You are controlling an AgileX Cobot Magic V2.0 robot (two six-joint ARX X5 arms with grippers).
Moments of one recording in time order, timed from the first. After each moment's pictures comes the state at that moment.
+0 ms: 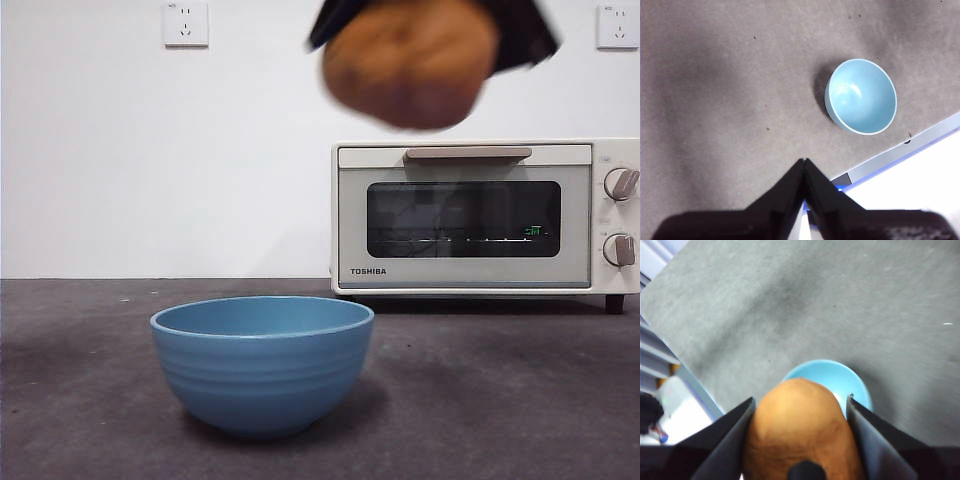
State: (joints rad) left arm -0.10 0.85 1.11 -1.29 0.40 0.04; right arm 0.86 1.14 0.90 -0.40 -0.16 0.30
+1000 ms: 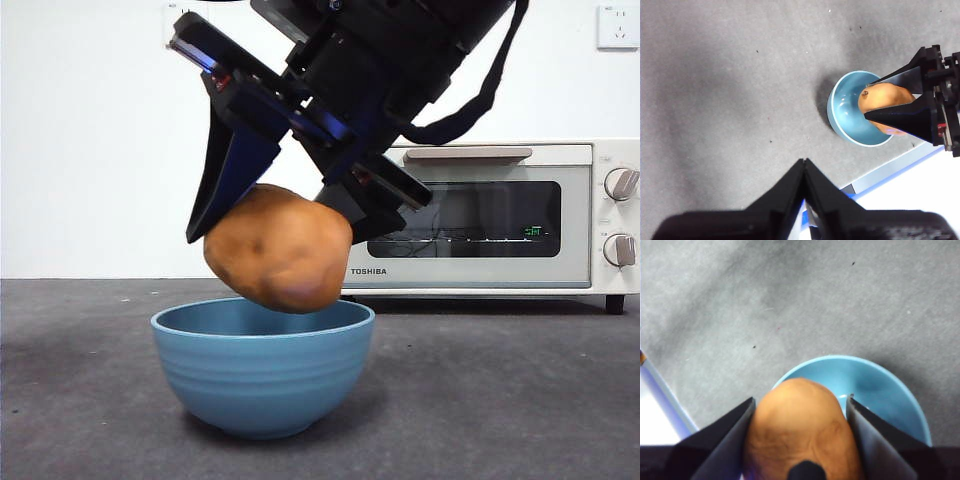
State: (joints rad) left arm -0.10 0.88 1.11 -1.24 0.40 0.04; right arm 0.94 1.50 0.90 -0.18 -0.11 0.33
